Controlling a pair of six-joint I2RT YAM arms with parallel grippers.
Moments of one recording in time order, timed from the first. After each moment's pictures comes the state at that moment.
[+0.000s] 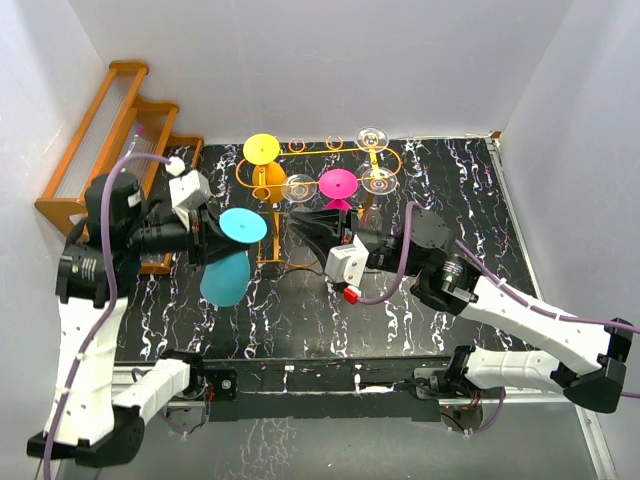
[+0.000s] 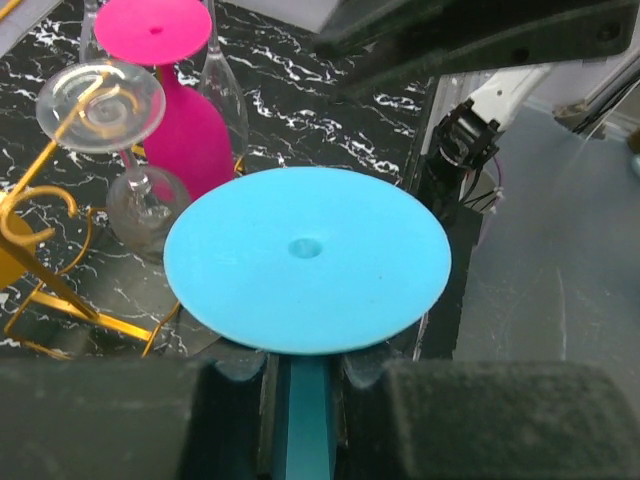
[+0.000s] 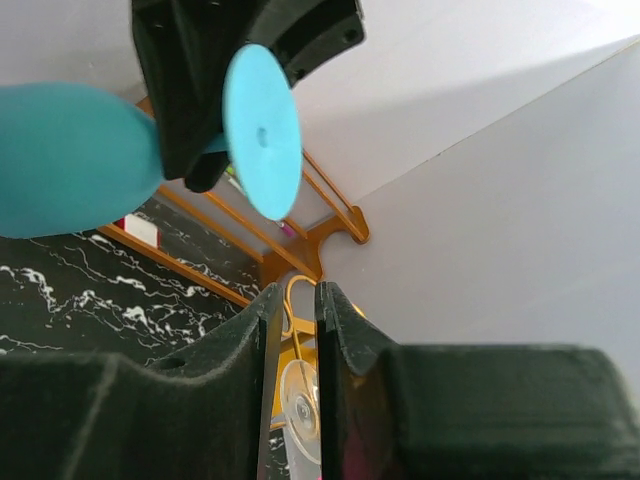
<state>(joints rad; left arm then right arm) -0.15 1.01 1.56 -1.09 1.09 0.33 1.03 1.06 1.10 0.17 -0.36 -0.94</state>
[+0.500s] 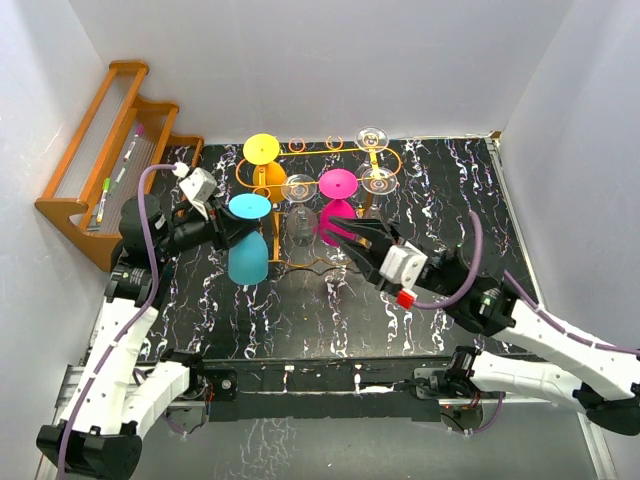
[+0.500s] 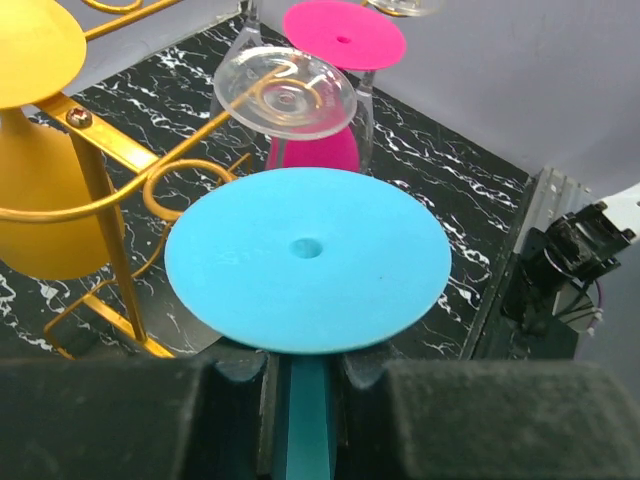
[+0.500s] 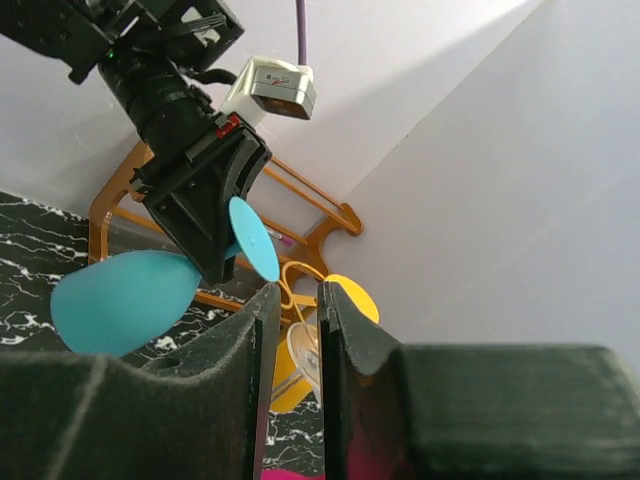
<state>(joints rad) -0.16 0.83 0.96 -0.28 0.87 -0.10 1.03 0.86 0.97 0.24 -0.28 -0.73</state>
